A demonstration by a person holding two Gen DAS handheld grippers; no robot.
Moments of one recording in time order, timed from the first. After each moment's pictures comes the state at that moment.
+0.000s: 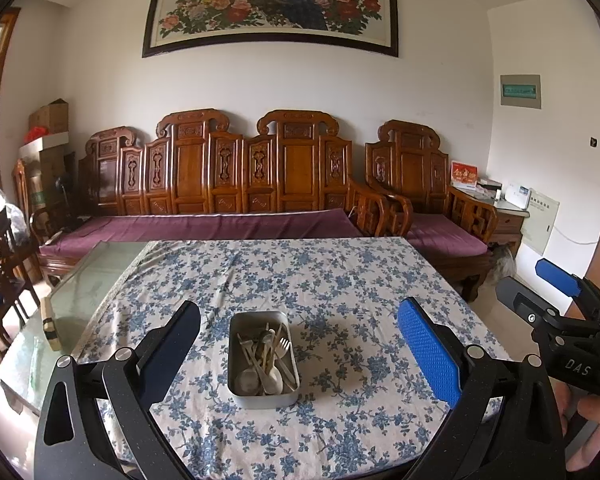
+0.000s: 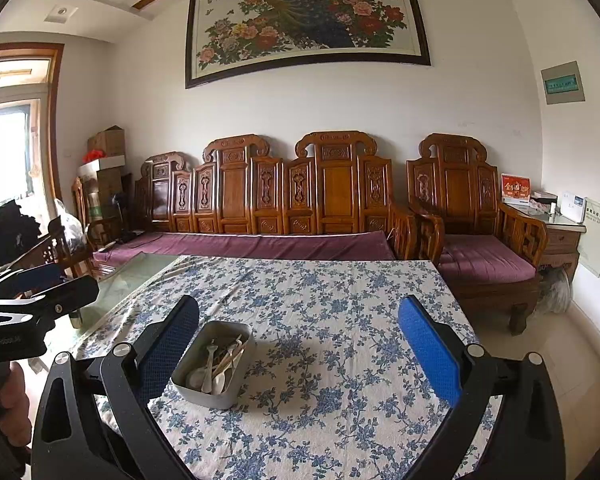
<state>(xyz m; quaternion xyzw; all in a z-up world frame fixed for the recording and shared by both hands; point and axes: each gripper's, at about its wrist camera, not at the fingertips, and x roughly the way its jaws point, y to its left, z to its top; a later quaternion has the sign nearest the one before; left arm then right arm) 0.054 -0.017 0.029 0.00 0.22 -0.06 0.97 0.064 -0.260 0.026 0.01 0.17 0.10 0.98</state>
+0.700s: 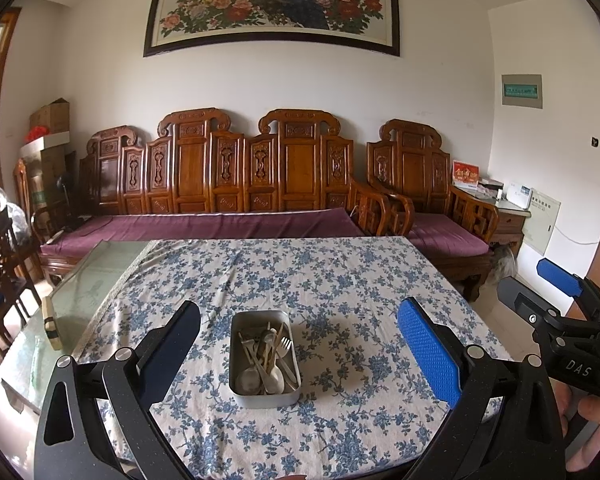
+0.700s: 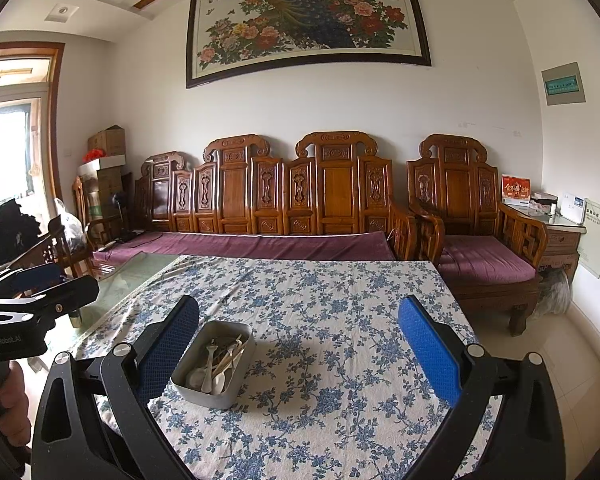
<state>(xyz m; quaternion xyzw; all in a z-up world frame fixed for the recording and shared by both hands) 0.053 -0.015 0.028 0.00 0.22 -0.05 0.97 0.064 -0.259 0.026 0.01 0.17 0.10 0.98</state>
